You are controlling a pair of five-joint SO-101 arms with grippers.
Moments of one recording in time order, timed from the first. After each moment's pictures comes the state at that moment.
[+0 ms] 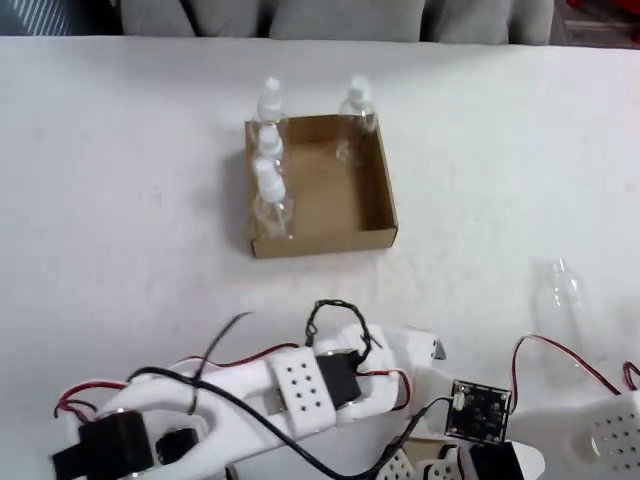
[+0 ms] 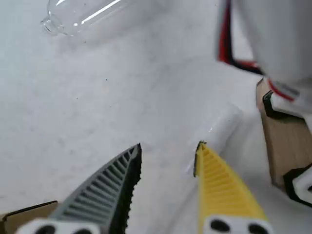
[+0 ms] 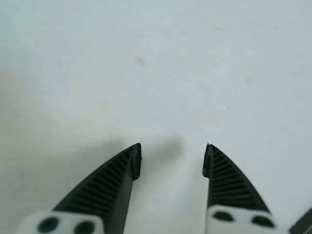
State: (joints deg) left arm 63.5 -16.5 48.3 27.6 -36.1; right arm 74.1 26.0 -5.3 55.0 35.9
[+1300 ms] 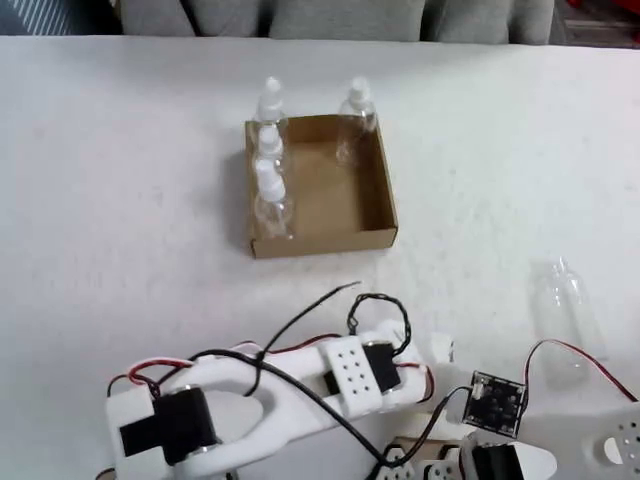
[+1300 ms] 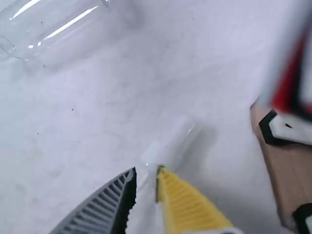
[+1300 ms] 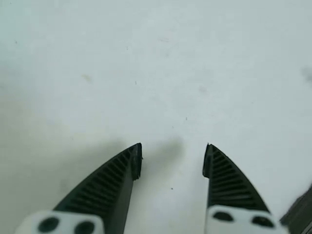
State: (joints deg) left arm 64.0 3.8 36.0 28.5 -37.7; right arm 76.6 35.7 -21.5 59.9 36.0
